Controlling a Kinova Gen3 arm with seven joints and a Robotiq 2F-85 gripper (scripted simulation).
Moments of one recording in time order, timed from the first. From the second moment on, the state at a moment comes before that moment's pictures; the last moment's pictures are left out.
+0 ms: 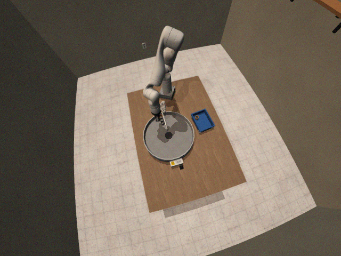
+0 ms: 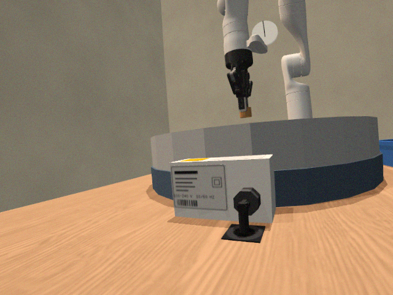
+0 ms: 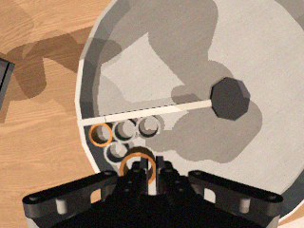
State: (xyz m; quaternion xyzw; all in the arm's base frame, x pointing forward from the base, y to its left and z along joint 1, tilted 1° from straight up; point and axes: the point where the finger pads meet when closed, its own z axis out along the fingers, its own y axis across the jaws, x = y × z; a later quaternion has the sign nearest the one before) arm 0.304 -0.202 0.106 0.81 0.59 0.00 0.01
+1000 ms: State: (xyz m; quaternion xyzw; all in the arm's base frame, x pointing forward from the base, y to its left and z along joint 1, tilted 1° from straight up) arm 0.351 -0.111 0.105 0.80 0.60 0.00 0.01
